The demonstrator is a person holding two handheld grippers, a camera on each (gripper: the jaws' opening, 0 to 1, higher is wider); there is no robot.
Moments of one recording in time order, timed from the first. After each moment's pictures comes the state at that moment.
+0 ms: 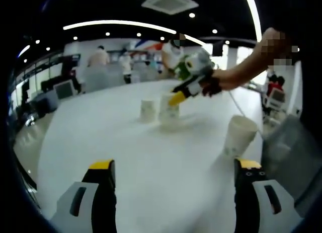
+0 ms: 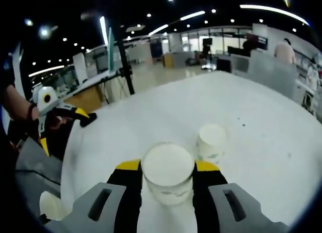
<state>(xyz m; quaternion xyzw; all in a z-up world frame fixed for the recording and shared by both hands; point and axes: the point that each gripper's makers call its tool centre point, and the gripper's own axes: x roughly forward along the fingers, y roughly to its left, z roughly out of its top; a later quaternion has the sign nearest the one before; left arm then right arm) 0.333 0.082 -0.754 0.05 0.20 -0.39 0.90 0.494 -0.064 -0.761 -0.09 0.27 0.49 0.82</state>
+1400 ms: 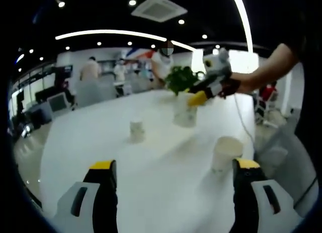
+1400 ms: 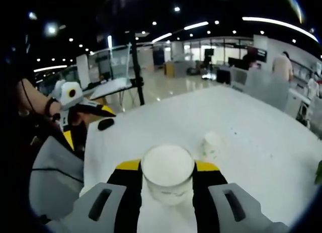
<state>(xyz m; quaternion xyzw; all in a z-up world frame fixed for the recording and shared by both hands) 0.331 0.051 -0.705 0.05 0.17 -0.42 0.89 0.421 -0.106 -0.682 -0.09 0.23 0.49 0.84</state>
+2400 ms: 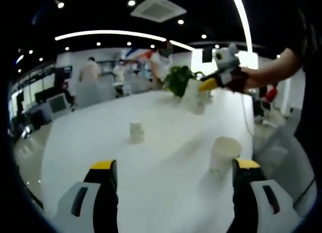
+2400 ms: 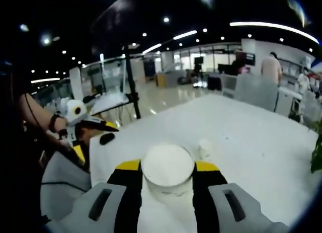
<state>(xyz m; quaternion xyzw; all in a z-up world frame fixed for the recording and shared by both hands) 0.325 0.050 -0.701 0.06 0.17 -0.43 0.89 0.402 -0.123 -0.636 -0.04 0.20 0.46 0.86</state>
